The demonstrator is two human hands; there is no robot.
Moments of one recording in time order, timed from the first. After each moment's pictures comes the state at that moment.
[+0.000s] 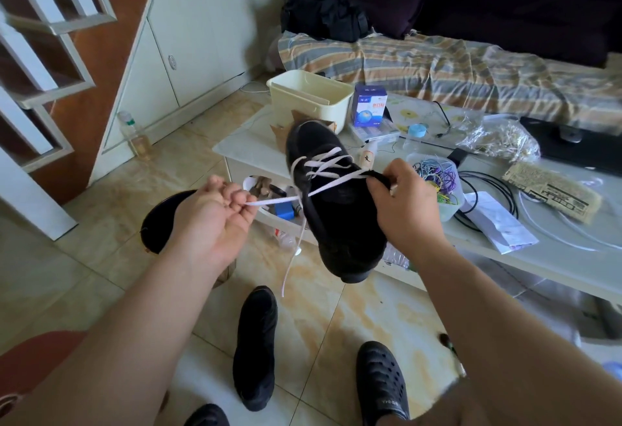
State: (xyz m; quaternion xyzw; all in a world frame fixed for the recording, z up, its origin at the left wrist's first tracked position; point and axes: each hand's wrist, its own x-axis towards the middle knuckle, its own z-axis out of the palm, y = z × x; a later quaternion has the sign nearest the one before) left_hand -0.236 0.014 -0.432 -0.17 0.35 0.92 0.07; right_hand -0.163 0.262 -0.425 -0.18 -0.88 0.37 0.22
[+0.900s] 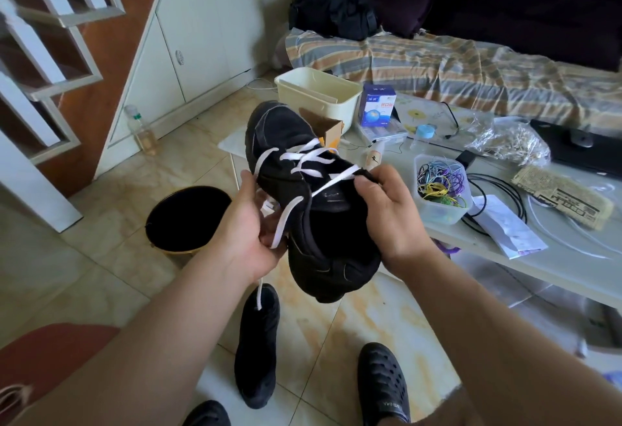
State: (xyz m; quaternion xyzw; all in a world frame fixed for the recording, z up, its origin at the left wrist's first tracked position) left_hand -0.206 0.044 -0.425 -0.19 0.44 0.84 0.26; right_hand -0.156 0.222 -0.419 -0.14 -0.72 0.67 0.12
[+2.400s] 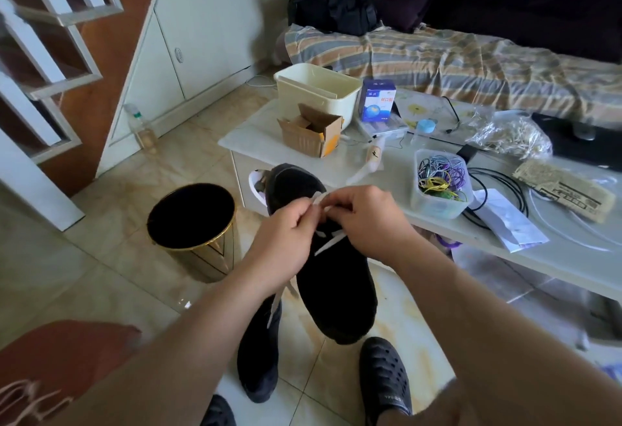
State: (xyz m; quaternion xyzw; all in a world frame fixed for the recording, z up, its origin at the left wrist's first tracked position) left_hand -0.185 0.057 -0.452 0.15 0.86 0.48 0.07; right_hand -0.168 0.224 -0.430 -0.03 -0.93 0.35 0.04
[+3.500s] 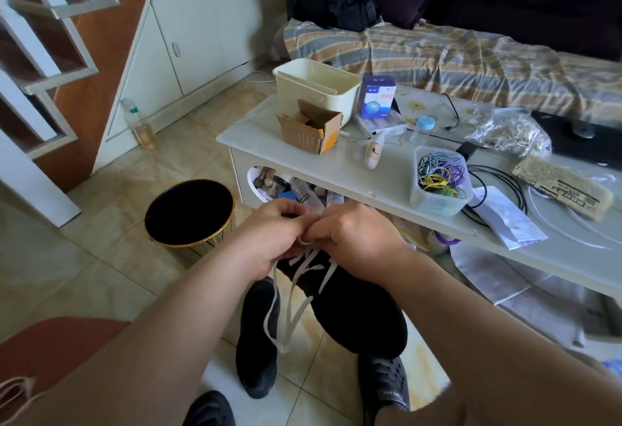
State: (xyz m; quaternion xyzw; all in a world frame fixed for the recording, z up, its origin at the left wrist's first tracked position) left_hand -0.211 0.049 -0.460 -0.05 0.73 0.63 0.26; right_hand -0.160 0.214 -0.458 0.22 -0.95 0.20 0.13
